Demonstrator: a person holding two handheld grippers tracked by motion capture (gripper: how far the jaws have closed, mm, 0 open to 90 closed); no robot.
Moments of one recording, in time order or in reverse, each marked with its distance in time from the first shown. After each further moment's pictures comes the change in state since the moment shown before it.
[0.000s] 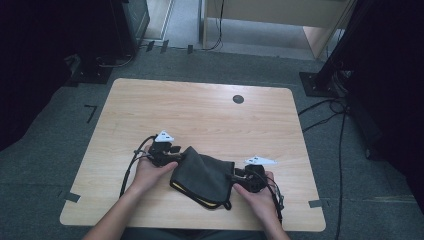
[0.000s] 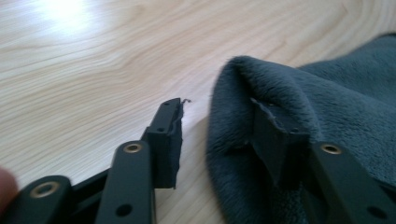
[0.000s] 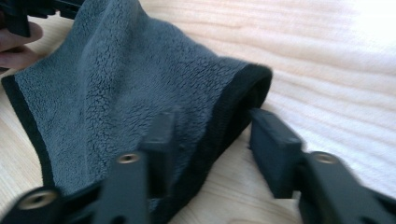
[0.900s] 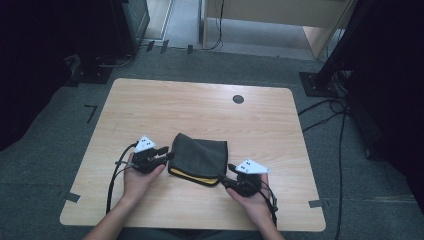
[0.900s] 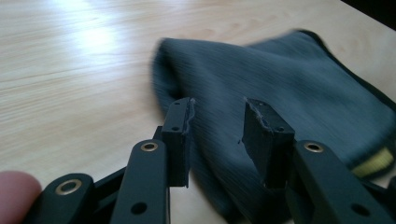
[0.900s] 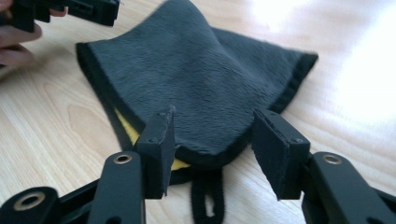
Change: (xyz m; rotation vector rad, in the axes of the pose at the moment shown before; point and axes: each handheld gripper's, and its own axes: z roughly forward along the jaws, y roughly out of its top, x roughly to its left) left arm -0.001 -0.034 -0.048 -0.197 0.085 -0.052; right arm 0.029 -0.004 -0.001 -0.179 -0.022 -0.256
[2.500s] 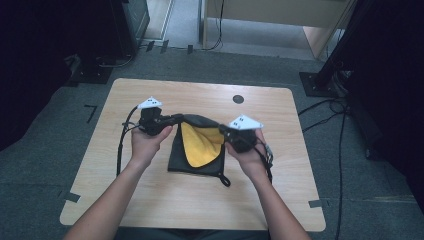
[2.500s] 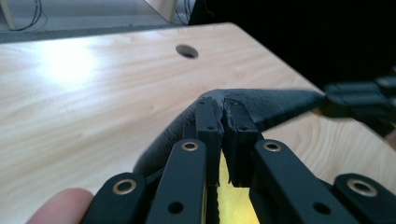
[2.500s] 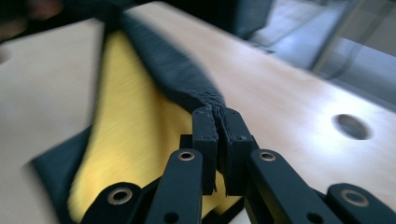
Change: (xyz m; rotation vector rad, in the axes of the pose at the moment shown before) left arm 0.016 0.112 0.012 -0.051 -0.110 -0.047; right arm -0.026 0.115 0.025 -0.065 -0.060 -0.177
